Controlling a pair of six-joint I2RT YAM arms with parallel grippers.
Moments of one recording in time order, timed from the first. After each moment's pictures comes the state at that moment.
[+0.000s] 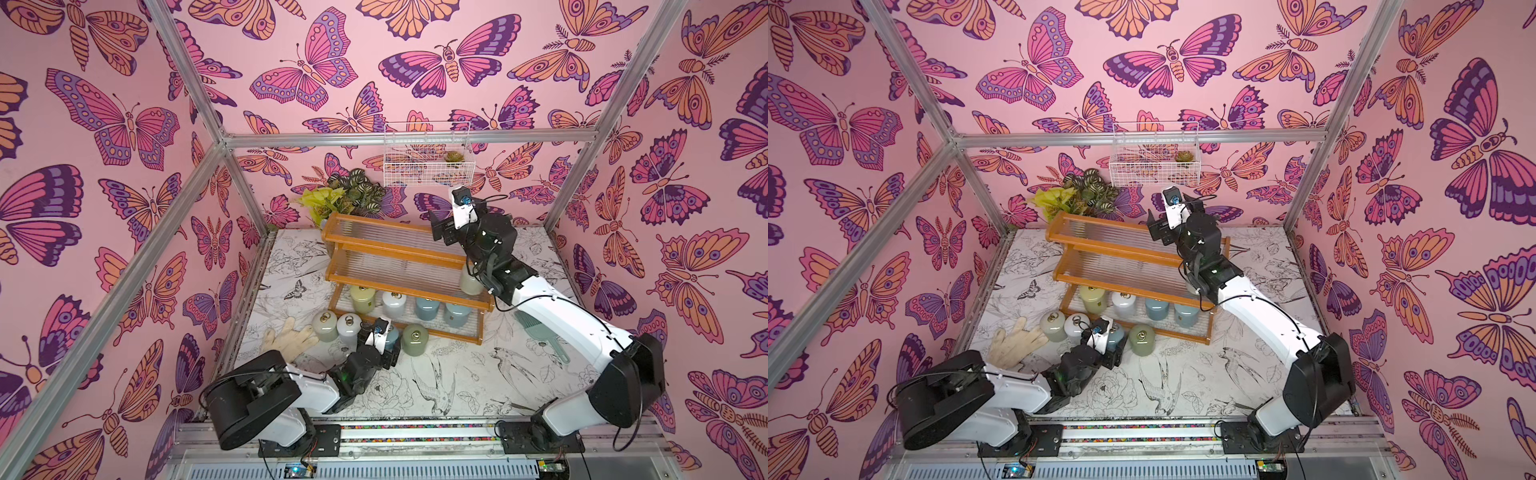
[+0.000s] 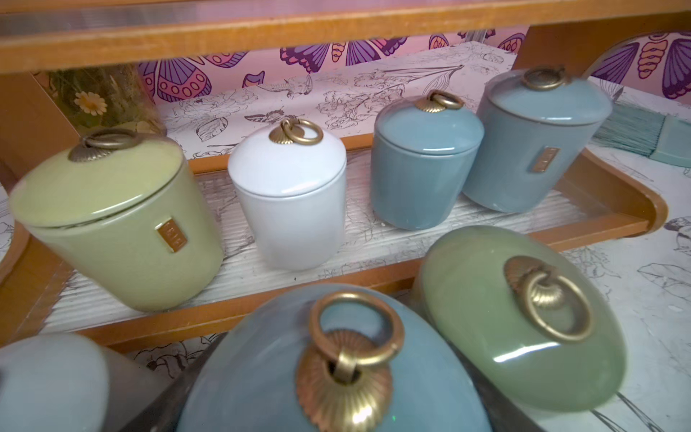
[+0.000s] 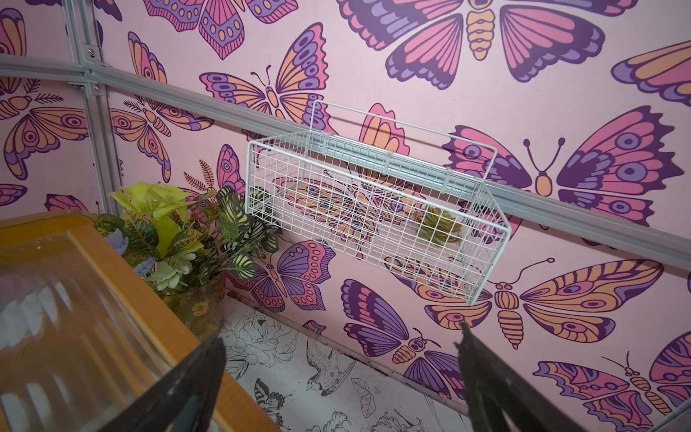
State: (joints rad) left arm -0.93 1.47 0.20 0.91 -0.46 -0.15; right arm 0.56 1.51 1.33 0.23 0.22 -0.21
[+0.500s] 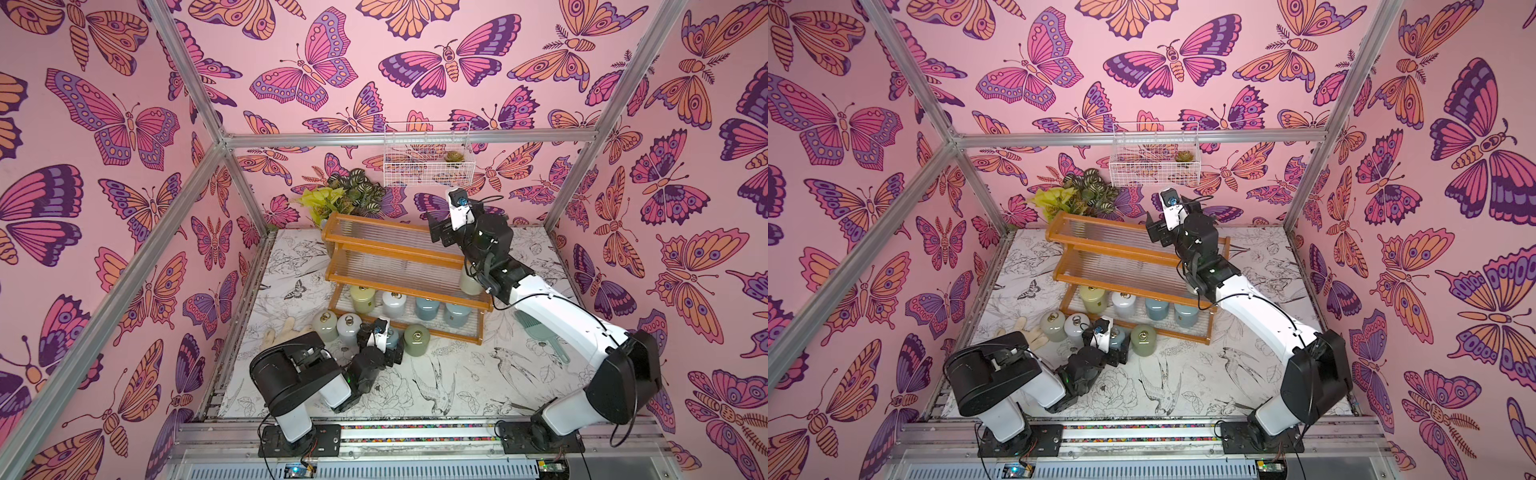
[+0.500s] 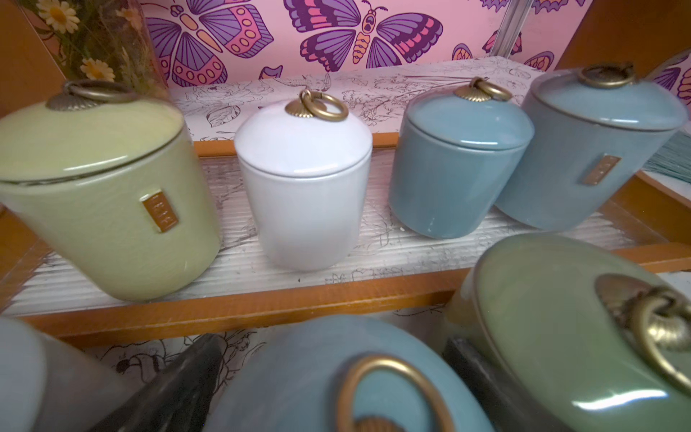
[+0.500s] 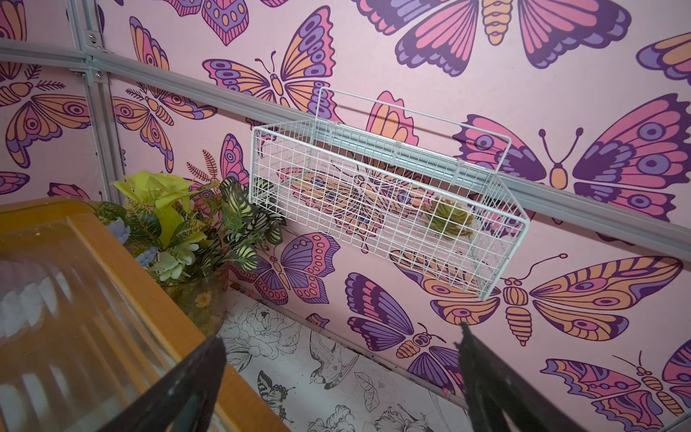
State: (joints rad) left arm -0.93 1.71 0.21 1.18 -0.51 -0.21; right arm 0.56 1.53 1.33 0.23 0.20 -0.21
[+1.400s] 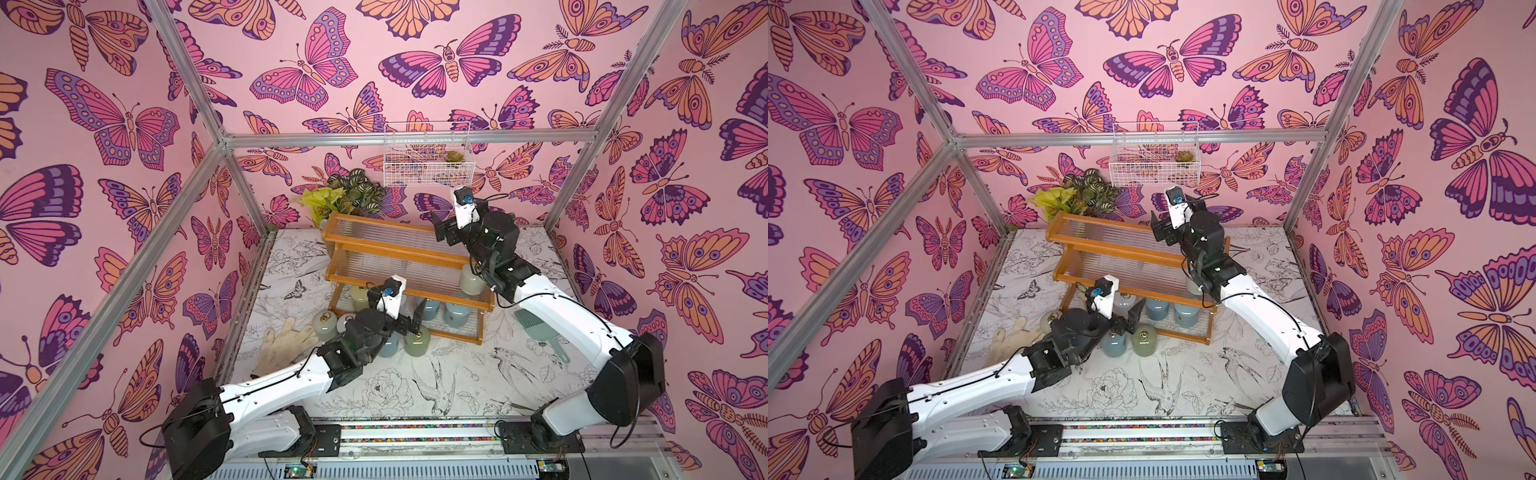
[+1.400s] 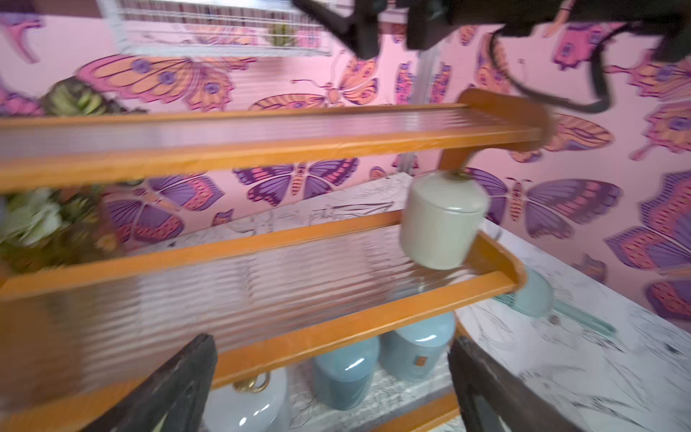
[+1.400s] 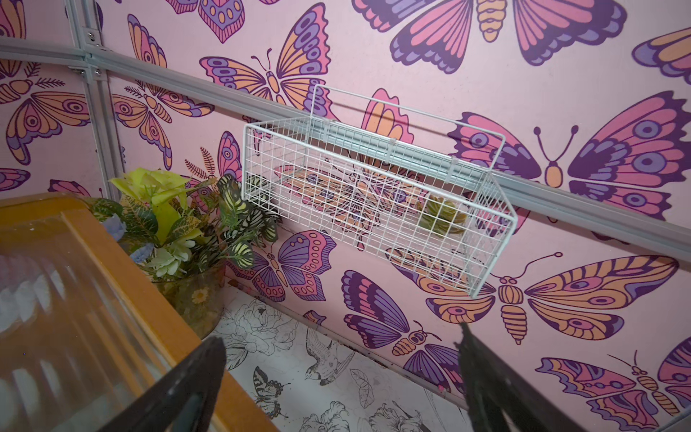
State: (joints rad) left arm -0.93 1.16 0.70 0.36 -0.29 -0.05; right arm 0.52 1.51 1.33 0.20 0.16 -0.21
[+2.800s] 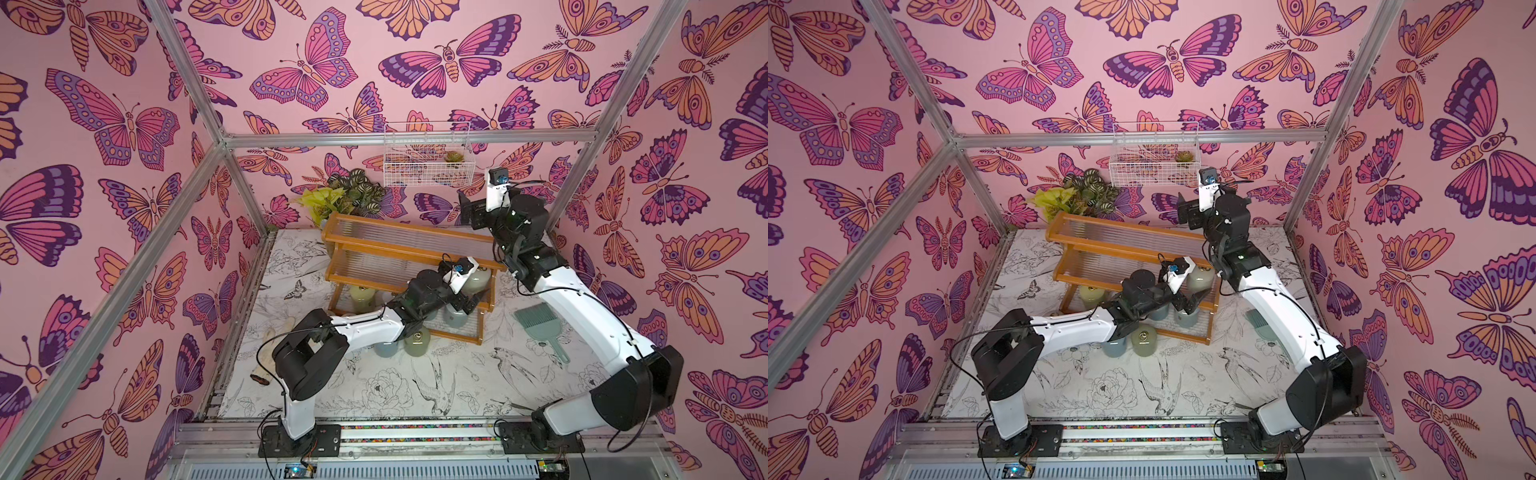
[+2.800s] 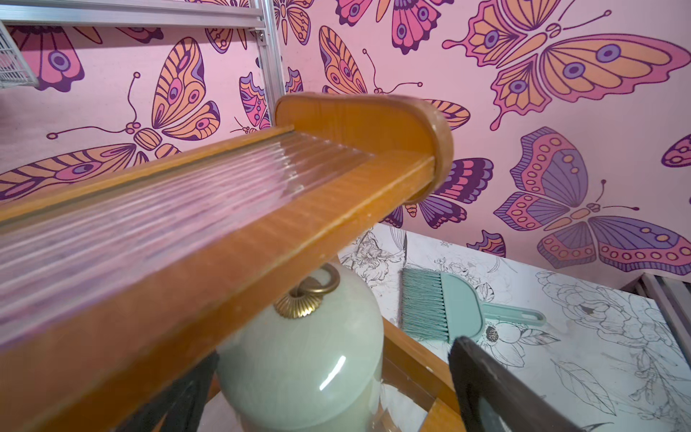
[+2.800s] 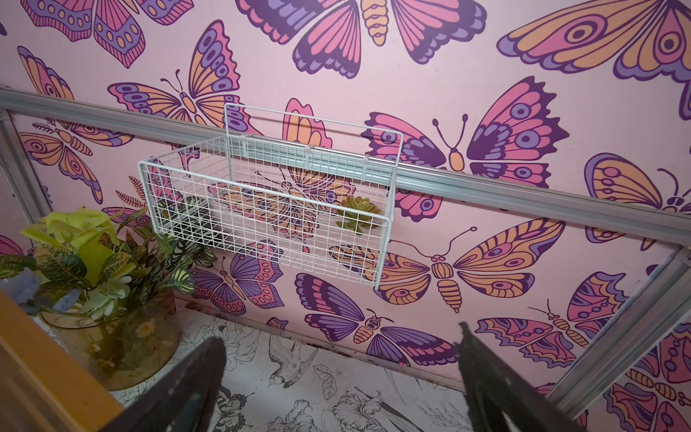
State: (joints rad) left arm -0.91 1.87 1.20 0.62 0.13 0.09; right arm 0.39 1.48 1.44 0.05 0.18 -0.11
